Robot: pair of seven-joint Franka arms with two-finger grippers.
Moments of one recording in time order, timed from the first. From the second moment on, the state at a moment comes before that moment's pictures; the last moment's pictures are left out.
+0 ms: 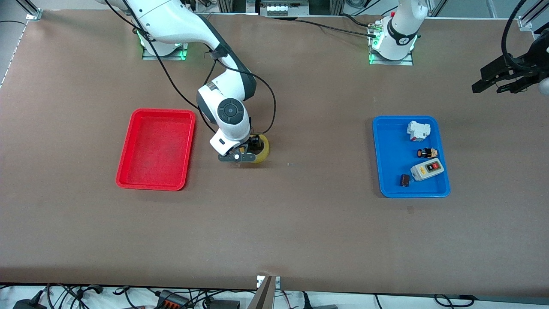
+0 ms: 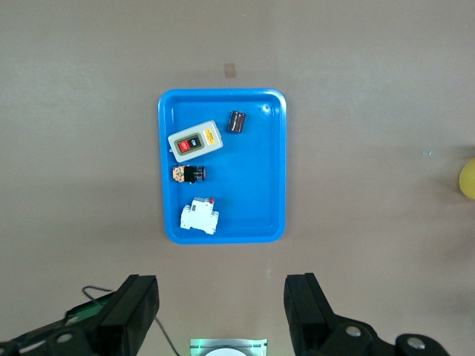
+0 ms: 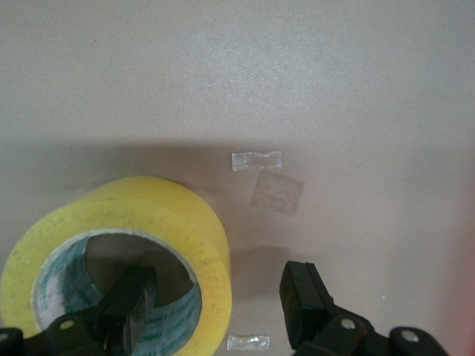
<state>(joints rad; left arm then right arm) -0.06 0.00 0.06 -1.45 -0.04 1.38 -0.02 0.66 0.66 0.01 -1.70 -0.03 2.28 0.65</state>
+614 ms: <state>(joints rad) -0.06 0.03 0.06 -1.47 -0.04 1.44 -0.01 0.66 0.66 0.00 -1.72 -0.03 2.31 0.64</state>
